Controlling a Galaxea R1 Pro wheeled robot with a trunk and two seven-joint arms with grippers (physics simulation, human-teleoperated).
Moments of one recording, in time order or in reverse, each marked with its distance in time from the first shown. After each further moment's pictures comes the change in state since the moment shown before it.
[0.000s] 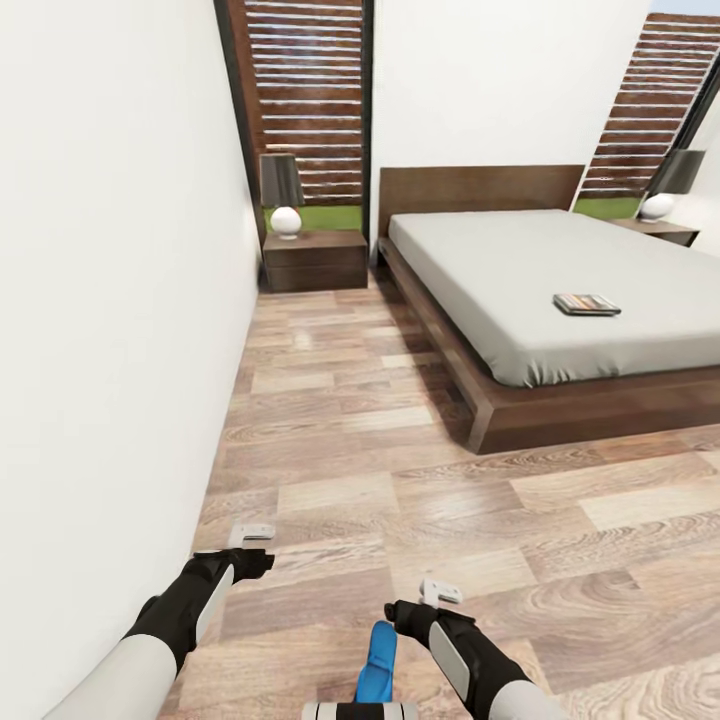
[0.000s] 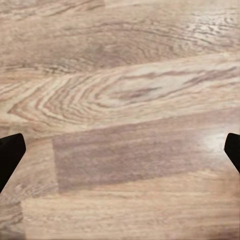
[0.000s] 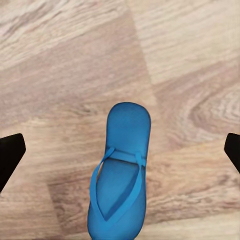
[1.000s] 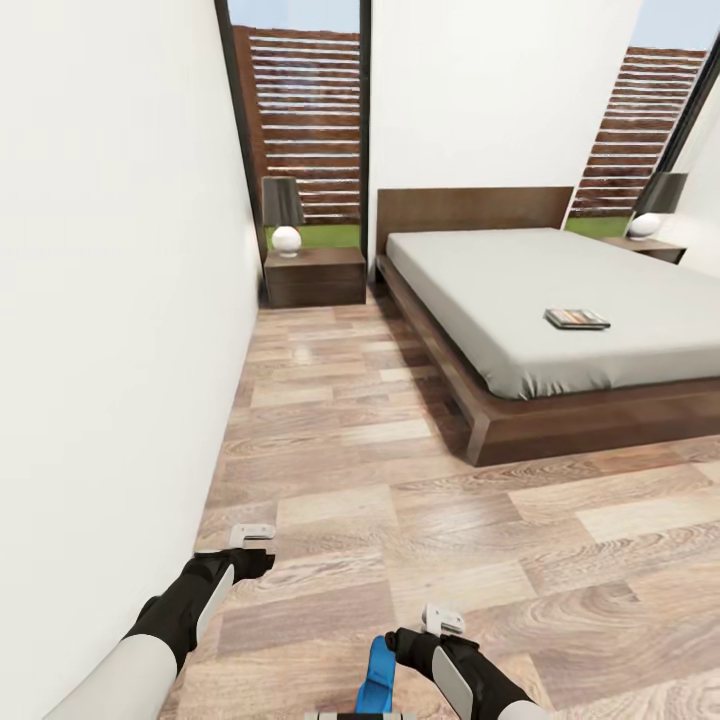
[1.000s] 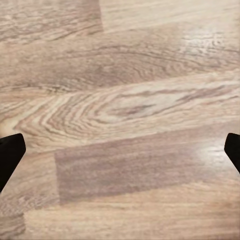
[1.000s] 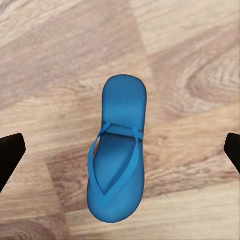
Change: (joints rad) left arm 0.000 -0.001 0.000 -0.001 0.000 0.001 0.000; right arm 0.027 0.000 -0.033 0.069 -0.002 -0.001 0.014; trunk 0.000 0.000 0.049
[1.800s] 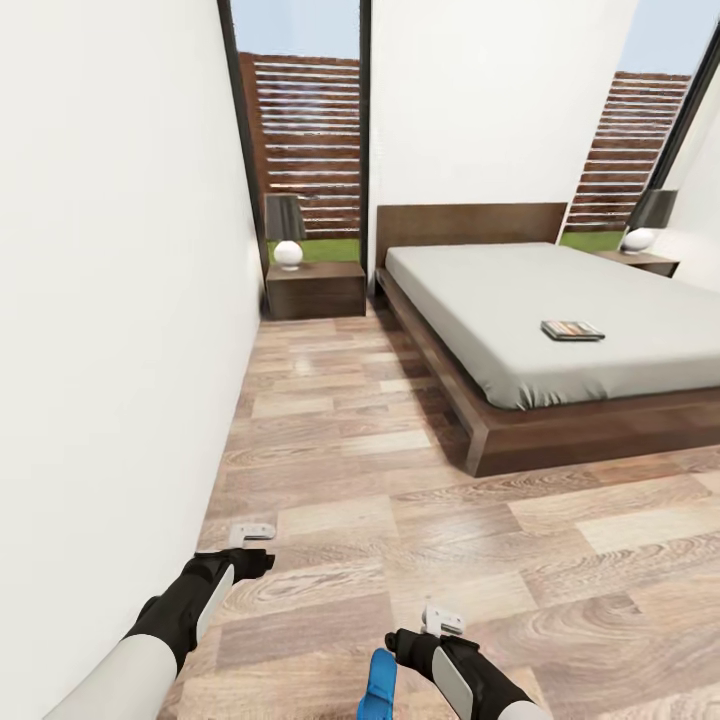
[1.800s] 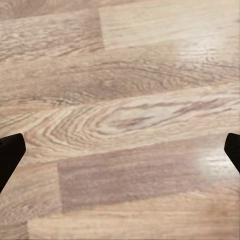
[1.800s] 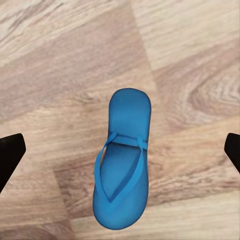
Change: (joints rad) left arm 0.000 0.000 0.000 0.000 0.000 0.000 0.000; right arm 0.000 0.000 -0.001 0.003 -0.002 0.000 0.002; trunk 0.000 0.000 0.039
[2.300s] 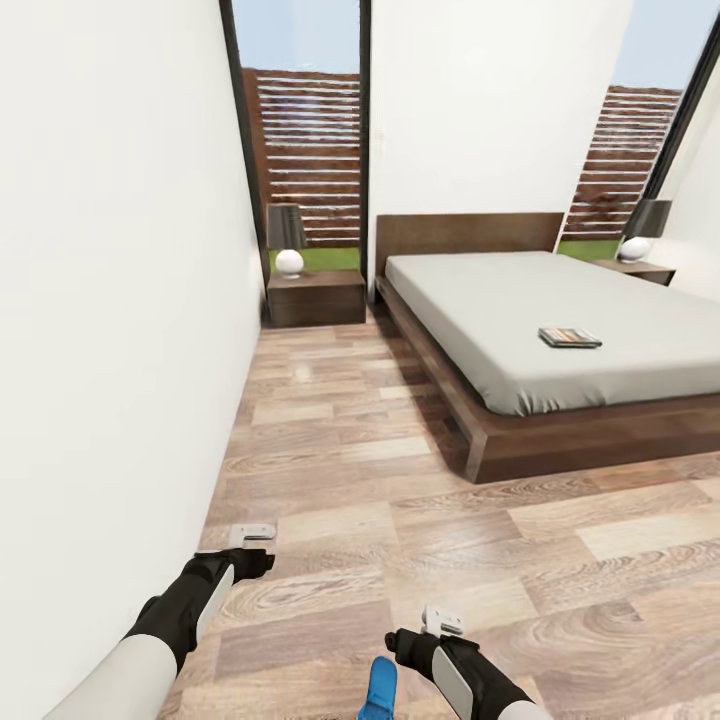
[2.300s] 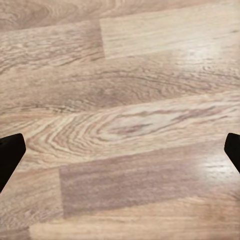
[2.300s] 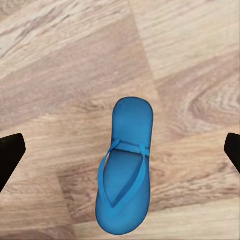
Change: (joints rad) left arm 0.000 0.000 0.000 0.000 0.000 0.000 0.000; right arm 0.000 0.000 0.000 -0.001 0.000 0.000 0.000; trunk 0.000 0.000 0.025
